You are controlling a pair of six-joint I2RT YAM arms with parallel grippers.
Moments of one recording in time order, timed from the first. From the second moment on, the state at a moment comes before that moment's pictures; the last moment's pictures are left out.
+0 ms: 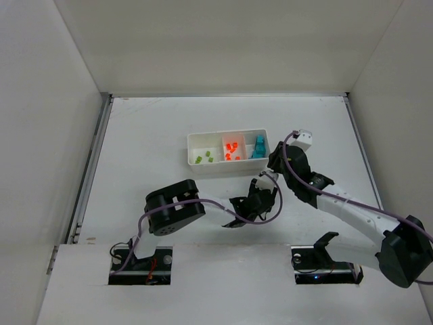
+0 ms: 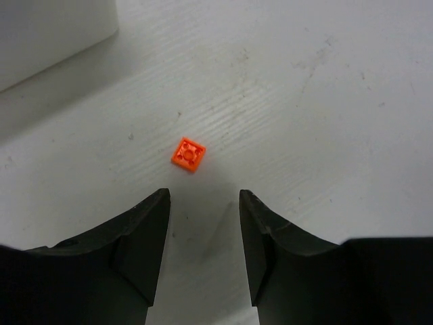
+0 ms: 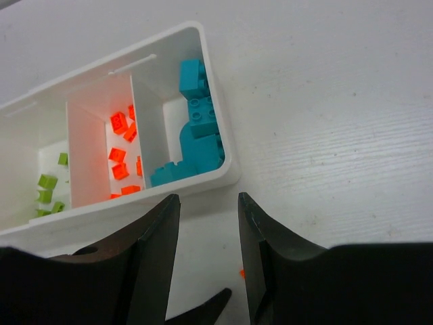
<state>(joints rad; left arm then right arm) -1.27 1.99 0.97 0.46 -0.57 -0.48 0.62 1.13 0.69 -0.05 0.52 0.62</state>
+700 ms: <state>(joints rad) -1.21 2.05 1.07 0.43 -0.58 -0.37 0.52 1.02 0.64 -0.02 0.48 0.65</state>
